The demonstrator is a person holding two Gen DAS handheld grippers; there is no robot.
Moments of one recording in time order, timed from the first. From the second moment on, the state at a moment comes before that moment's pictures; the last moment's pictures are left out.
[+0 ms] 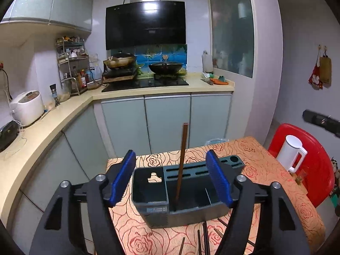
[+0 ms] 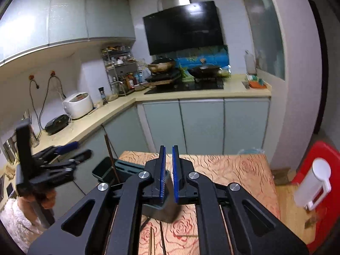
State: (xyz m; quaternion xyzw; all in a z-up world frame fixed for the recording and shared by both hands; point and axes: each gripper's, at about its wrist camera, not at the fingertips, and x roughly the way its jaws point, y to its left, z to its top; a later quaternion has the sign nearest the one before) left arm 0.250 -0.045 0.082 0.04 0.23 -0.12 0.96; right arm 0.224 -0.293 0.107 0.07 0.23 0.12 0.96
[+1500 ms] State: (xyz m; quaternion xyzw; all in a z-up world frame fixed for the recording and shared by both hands) left arm 0.121 0.014 -0.013 0.02 0.24 -0.08 0.97; right arm 0.292 -0.426 -0.137 0.11 0.43 -0.10 0.89
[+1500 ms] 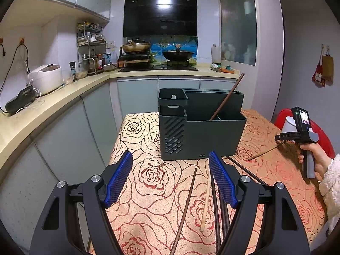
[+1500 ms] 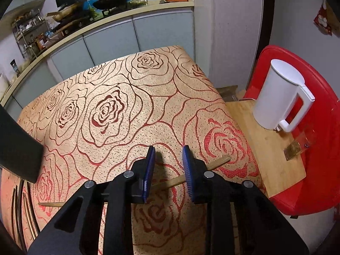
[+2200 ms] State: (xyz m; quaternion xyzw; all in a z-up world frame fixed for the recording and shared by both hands) left arm 0.094 0.028 0.001 0.01 0.22 -0.09 0.97; right arm 0.193 -0.400 -0.134 0.11 0.47 -0.04 0.88
